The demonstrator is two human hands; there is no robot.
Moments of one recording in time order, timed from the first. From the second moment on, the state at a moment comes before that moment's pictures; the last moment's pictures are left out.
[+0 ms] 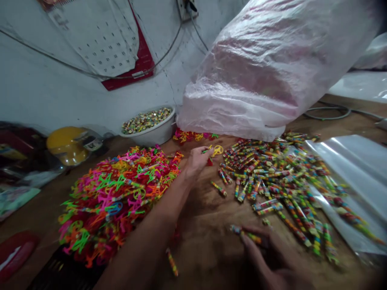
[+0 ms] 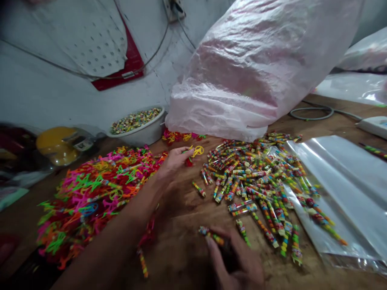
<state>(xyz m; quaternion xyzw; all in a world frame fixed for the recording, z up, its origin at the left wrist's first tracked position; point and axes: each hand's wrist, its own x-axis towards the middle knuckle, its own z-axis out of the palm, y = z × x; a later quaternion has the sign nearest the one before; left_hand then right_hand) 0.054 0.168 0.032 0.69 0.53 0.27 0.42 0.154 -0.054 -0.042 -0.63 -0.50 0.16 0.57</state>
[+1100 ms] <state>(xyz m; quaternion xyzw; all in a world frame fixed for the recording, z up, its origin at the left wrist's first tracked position) 0.029 0.007 -0.008 0.26 0.37 0.29 0.84 0.172 -0.062 -0.034 -0.59 -0.50 0.25 0.58</state>
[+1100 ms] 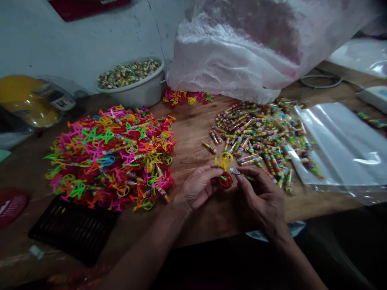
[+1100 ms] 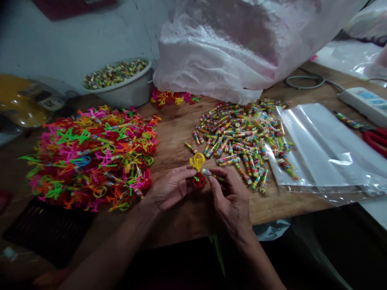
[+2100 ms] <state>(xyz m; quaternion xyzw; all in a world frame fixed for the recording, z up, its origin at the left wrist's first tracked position) 0.021 0.009 -0.002 0.34 0.37 0.13 0.85 0.193 -0.074 -0.023 -0.51 -0.74 0.11 0.43</state>
